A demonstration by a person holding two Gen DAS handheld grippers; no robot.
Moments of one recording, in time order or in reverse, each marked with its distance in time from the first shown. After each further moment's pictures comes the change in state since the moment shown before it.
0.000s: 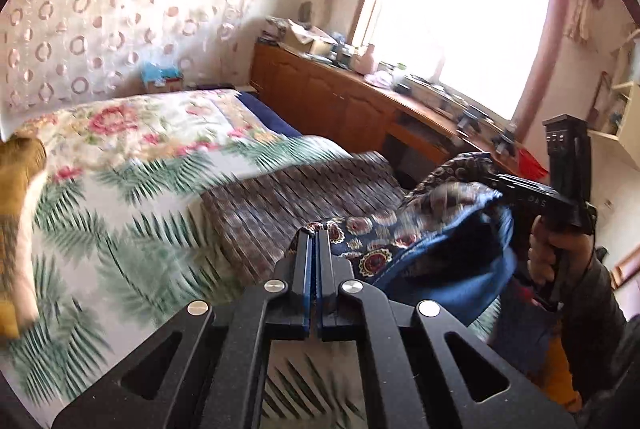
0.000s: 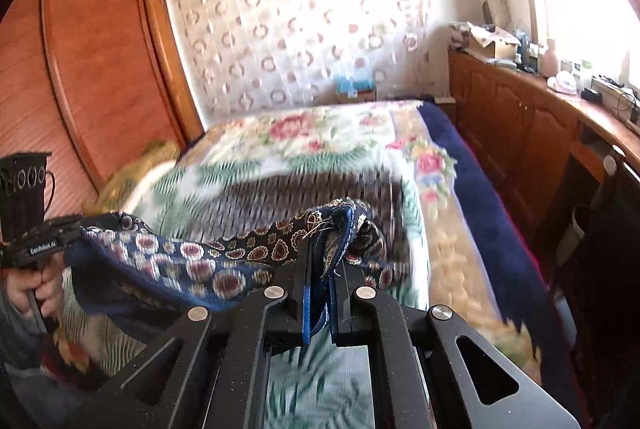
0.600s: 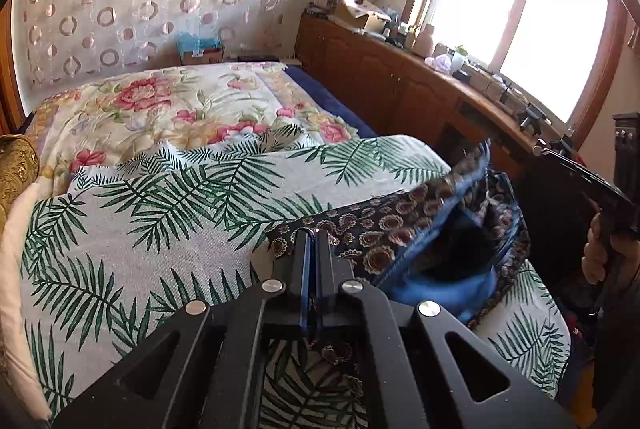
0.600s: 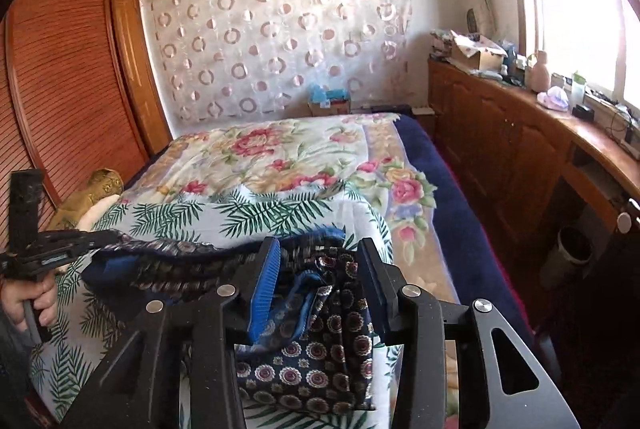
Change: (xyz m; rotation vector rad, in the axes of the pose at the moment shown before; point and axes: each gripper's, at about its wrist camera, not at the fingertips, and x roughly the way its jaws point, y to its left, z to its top) left arm 0.107 0.075 0.037 -0.064 0.120 0.127; right arm 0.075 -0.001 0.048 -0.025 -0.018 -0.093
